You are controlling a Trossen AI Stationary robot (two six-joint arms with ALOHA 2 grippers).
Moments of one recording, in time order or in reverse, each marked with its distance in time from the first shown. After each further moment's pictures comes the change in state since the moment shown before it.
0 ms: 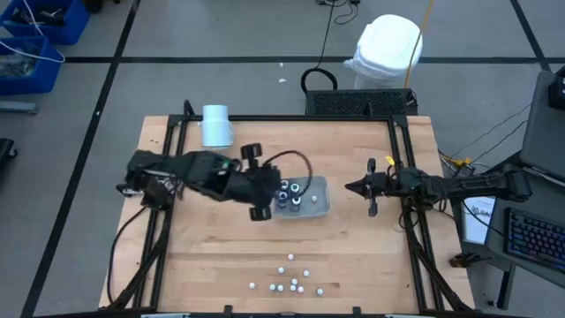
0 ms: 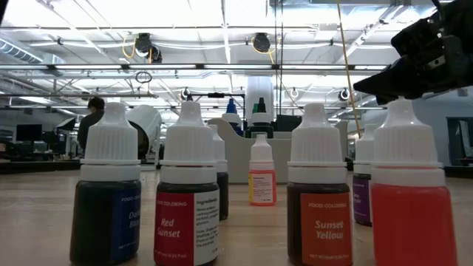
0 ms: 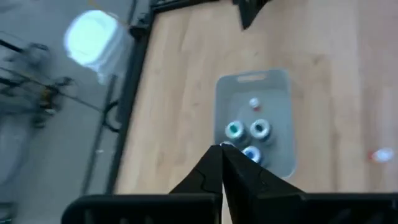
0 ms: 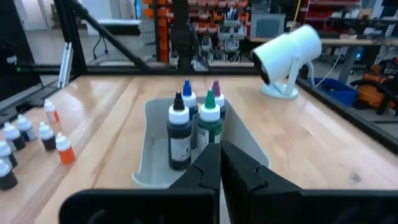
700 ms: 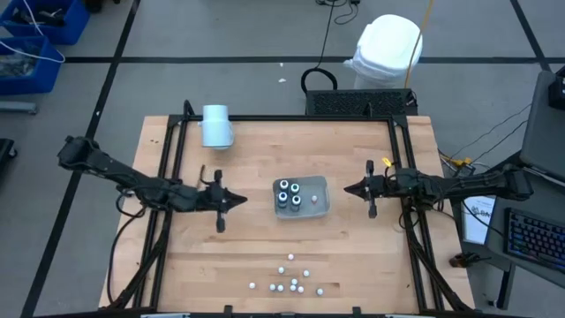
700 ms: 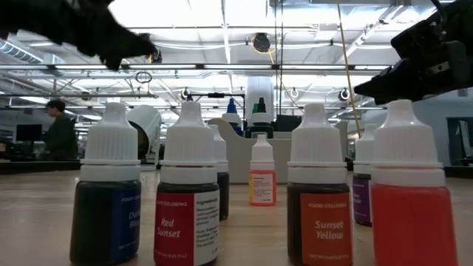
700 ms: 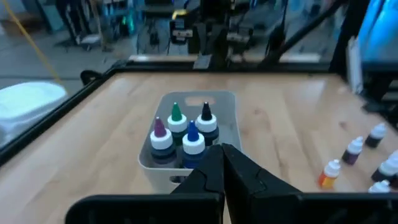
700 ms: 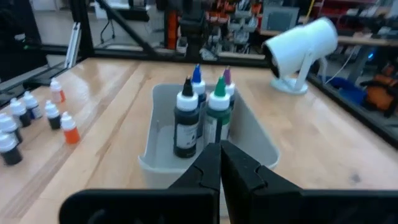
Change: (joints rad) left arm -0.067 -0.878 -1.875 1.775 0.102 0.068; right arm 0.000 0.034 0.000 0.012 -0.029 -0.057
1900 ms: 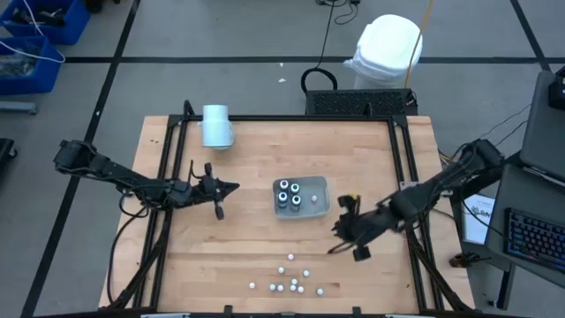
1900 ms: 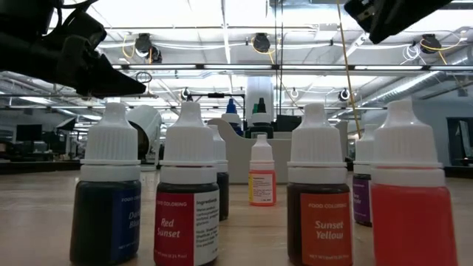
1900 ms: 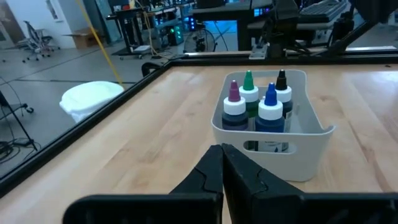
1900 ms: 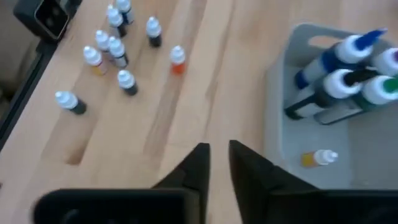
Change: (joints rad) left arm 0.100 -0.034 -0.255 0.266 -0.102 0.076; right arm 0.565 0.882 1.000 -0.920 0.245 0.266
